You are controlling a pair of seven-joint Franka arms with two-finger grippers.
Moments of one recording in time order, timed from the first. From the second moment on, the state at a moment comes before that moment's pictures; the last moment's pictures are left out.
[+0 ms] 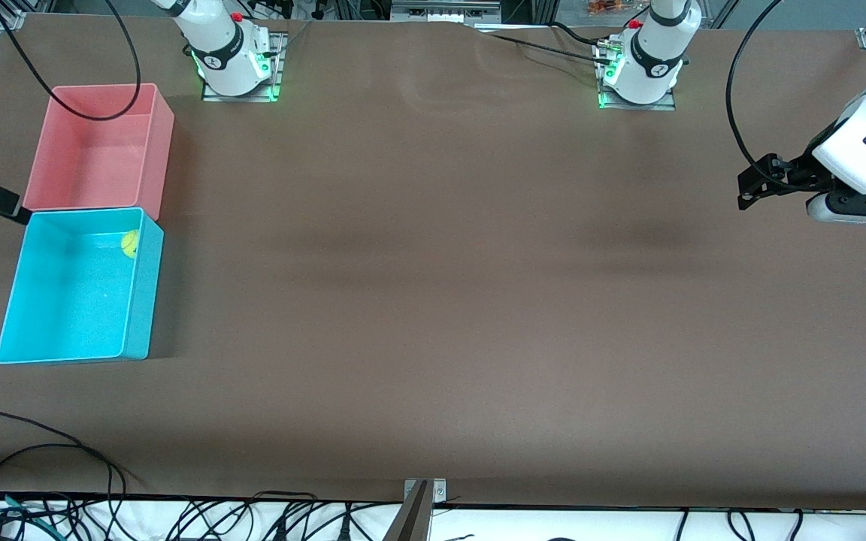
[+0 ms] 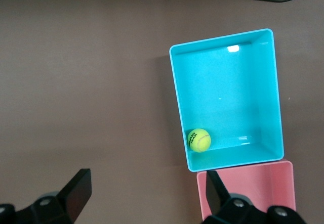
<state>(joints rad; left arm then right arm) -0.06 0.05 -0.02 -1.56 0.02 1.61 -0.02 0.05 0.16 -0.18 -1.40 0.07 1.56 -0.02</state>
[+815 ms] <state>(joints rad) -0.06 0.05 -0.02 -1.56 0.02 1.61 -0.02 0.04 -0.02 -0.03 -1.74 -0.04 1.76 0.12</state>
